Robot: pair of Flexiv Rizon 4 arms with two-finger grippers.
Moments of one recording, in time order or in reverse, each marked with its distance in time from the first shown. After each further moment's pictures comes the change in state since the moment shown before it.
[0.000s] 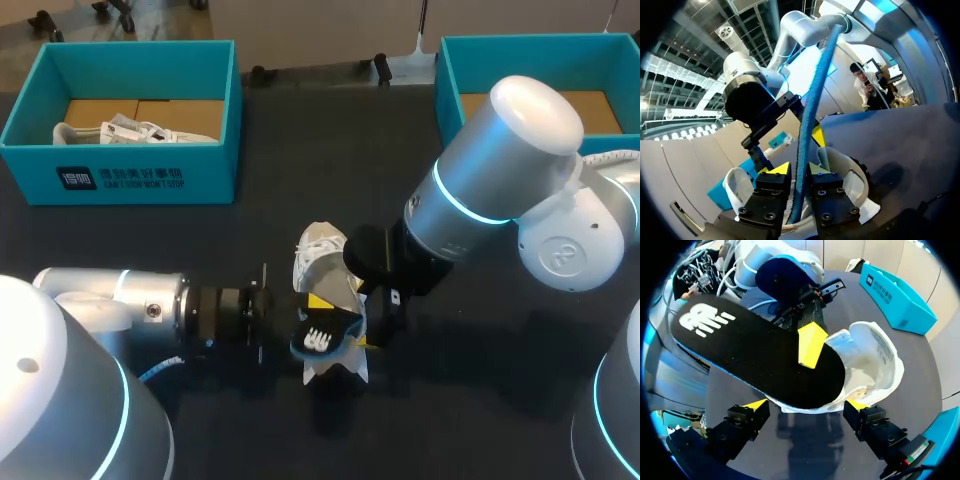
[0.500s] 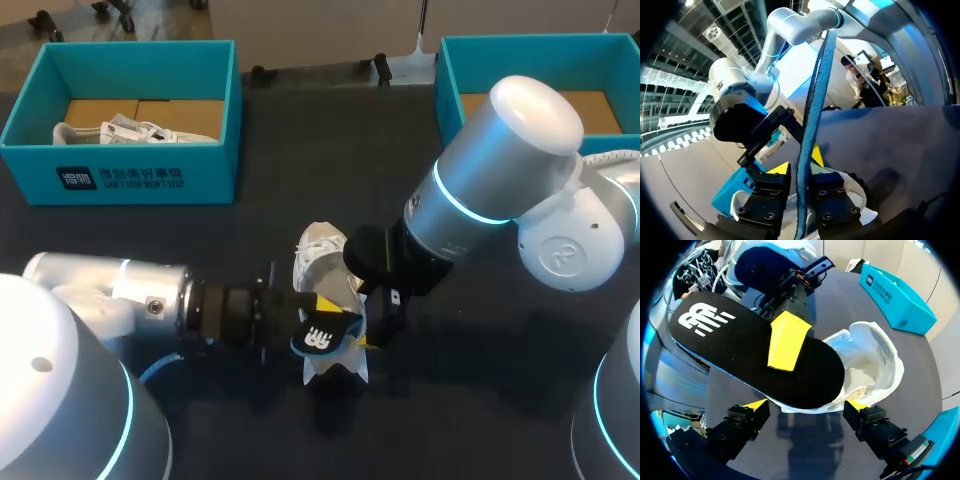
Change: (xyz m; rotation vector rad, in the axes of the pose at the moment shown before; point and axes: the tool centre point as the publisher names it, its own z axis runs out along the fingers) left arm 0.001 -0.026 0.009 -0.072 0.068 0.084; right arm 0.000 0.000 0.000 0.000 0.000 0.000
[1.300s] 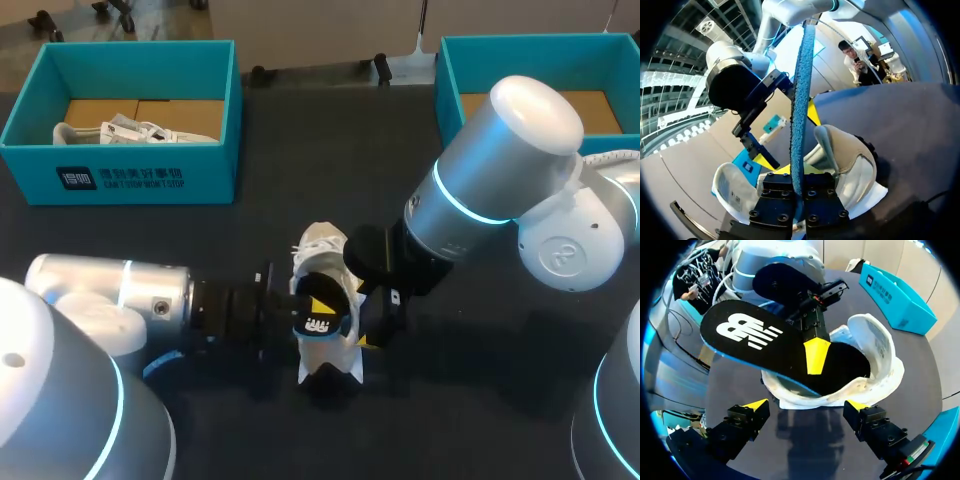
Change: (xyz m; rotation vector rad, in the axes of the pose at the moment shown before) left arm 0.005 0.051 -0.003 -0.099 -0.002 0.012; right arm 0.000 0.000 0.000 0.000 0.000 0.000
